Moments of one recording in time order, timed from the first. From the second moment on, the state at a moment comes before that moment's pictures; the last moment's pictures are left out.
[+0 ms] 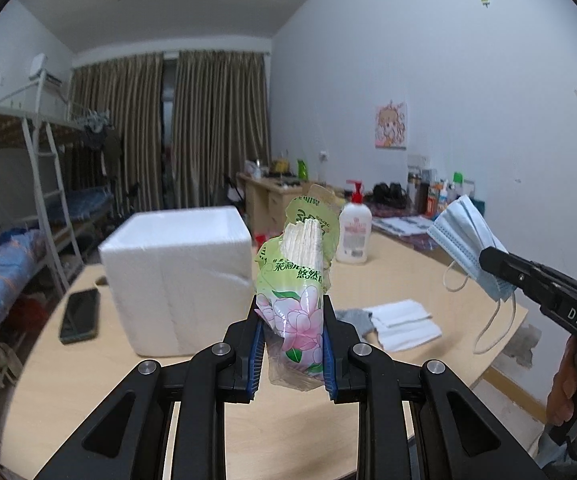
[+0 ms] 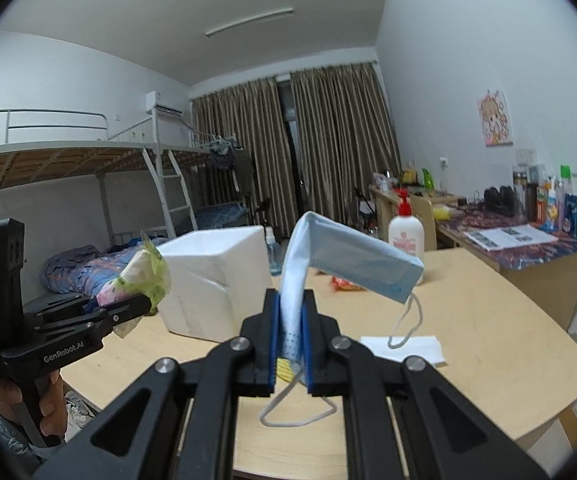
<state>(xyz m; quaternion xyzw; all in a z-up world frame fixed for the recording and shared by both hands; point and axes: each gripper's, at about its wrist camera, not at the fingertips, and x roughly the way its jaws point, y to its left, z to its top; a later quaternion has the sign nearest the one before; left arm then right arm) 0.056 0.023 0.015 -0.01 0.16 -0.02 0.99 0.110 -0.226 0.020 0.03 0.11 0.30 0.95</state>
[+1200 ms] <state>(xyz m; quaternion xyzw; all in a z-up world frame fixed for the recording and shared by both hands) -0.026 0.046 0.053 0.00 0.08 0.11 0.99 0.069 -0.184 0.047 0.01 0.04 0.40 0.92</state>
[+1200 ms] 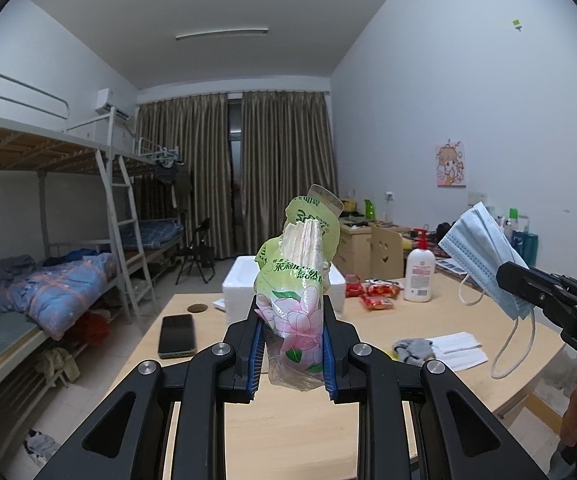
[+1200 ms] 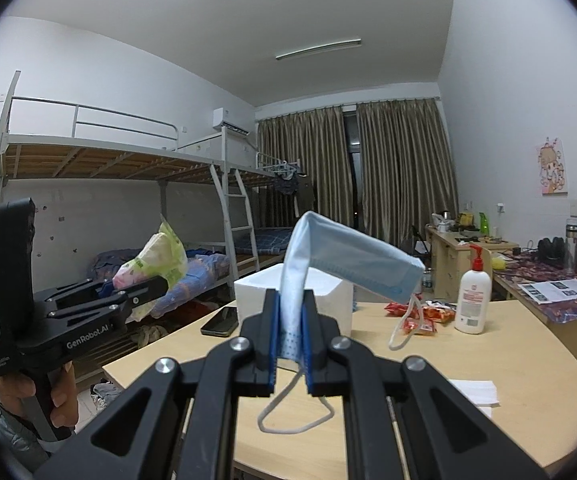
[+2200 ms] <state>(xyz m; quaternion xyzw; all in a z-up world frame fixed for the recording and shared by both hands) 0.021 0.072 0.066 -0.02 0.11 0.12 0.99 0.110 -0.132 0.061 -0.01 0.07 0.44 0.90</state>
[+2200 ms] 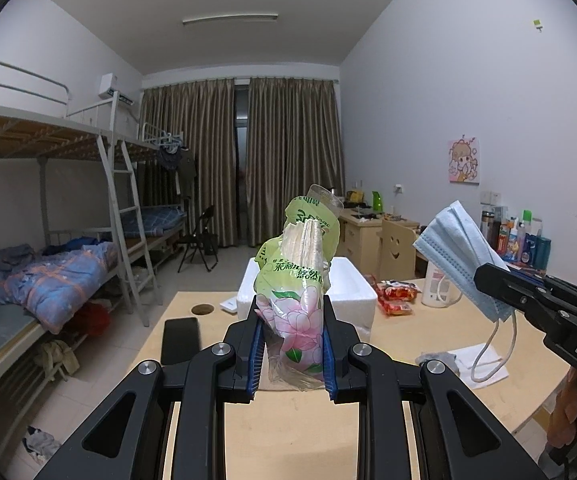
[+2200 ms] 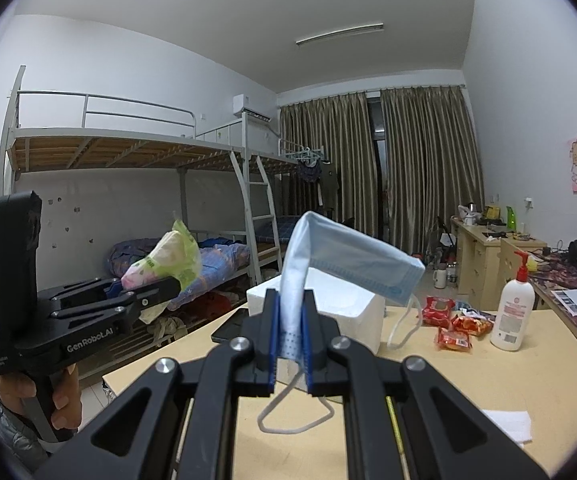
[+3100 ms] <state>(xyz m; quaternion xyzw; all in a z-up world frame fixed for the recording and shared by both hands) 0.118 0.116 0.079 -0.02 0.14 0.09 0.99 0.174 -0.080 0.079 -0.02 0.09 0.44 0.89</state>
